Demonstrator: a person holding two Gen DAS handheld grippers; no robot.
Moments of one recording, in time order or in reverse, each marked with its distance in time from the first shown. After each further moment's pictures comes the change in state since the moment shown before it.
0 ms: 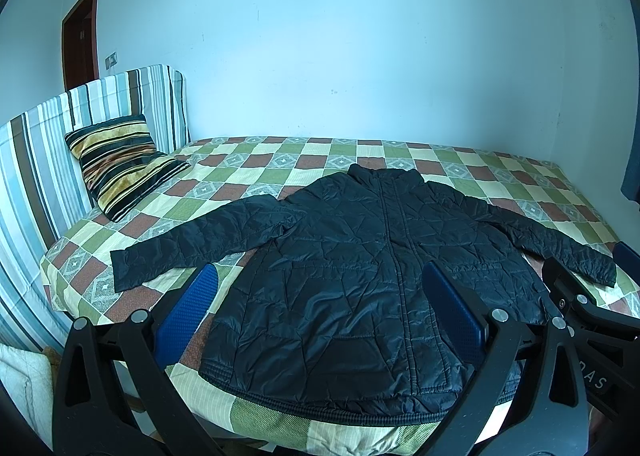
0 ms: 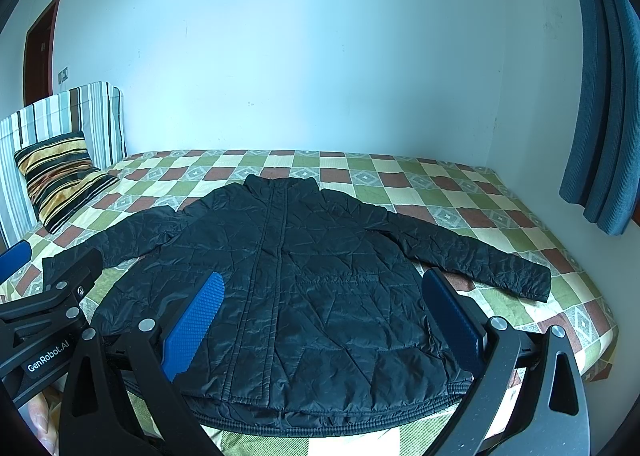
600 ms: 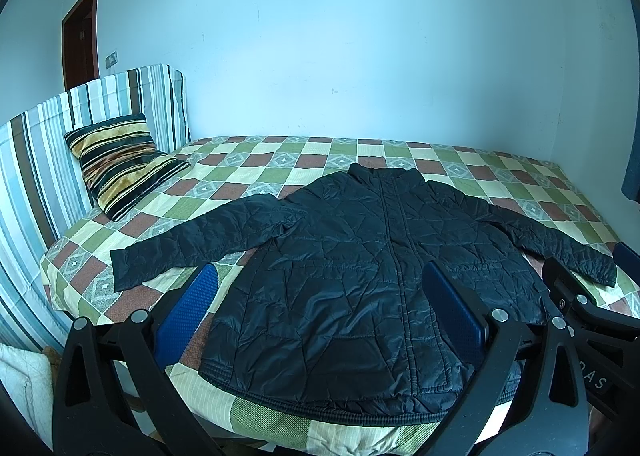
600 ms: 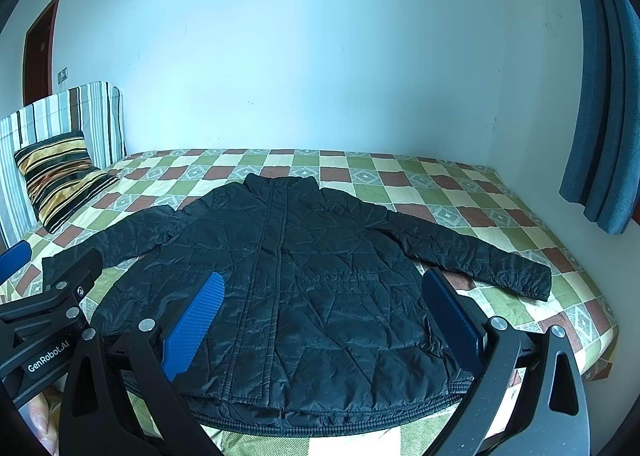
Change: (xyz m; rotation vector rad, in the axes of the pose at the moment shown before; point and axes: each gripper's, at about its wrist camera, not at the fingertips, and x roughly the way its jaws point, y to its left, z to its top) left arm 0.000 -0.001 0.000 0.000 0.003 -0.001; right arm 0.001 0.002 0.001 0.002 0.004 0.001
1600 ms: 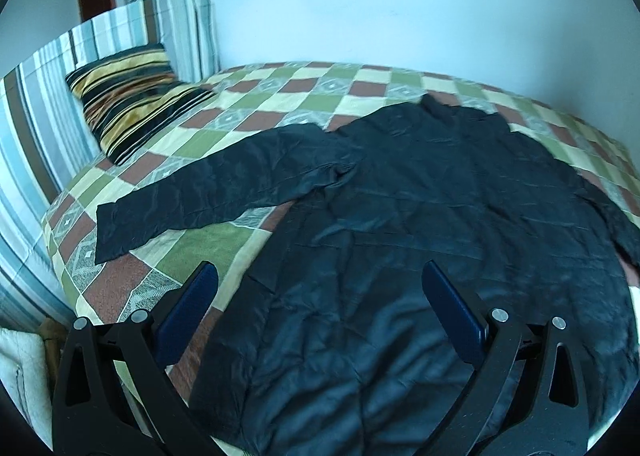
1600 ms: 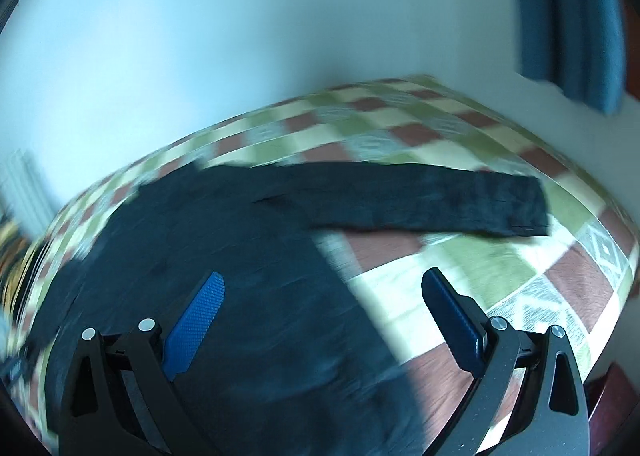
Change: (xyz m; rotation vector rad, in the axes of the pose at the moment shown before) left arm 0.179 0.053 -0.024 -0.073 0.259 0.174; right arm 0.148 -0.184 -0.023 0.392 0.178 -0.170
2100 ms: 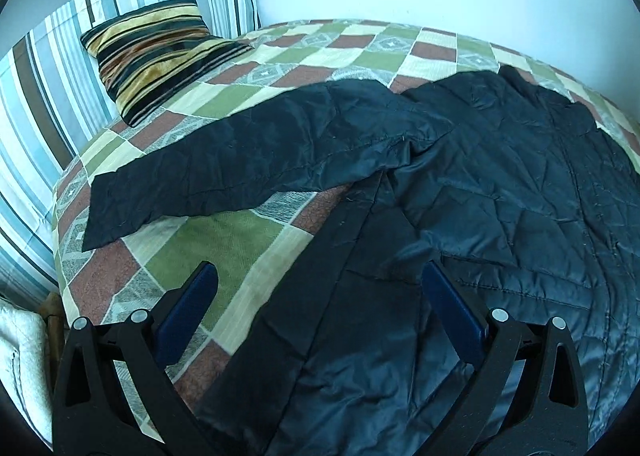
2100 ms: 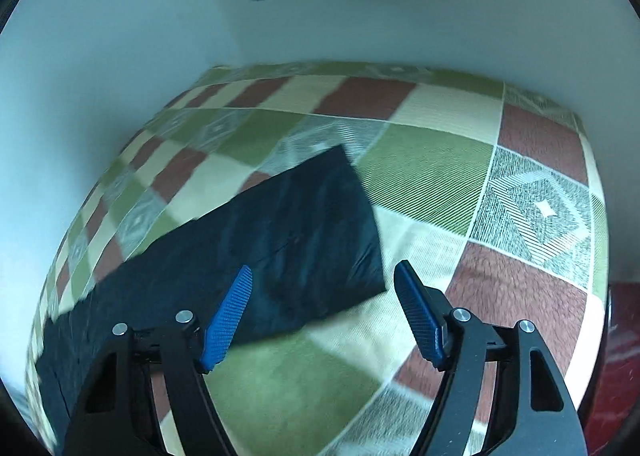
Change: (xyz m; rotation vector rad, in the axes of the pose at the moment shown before) left arm 0.097 0.016 0.012 -0.074 0.129 0.134; right arm 0.101 -0.213 0.038 0.537 0.054 -0.309
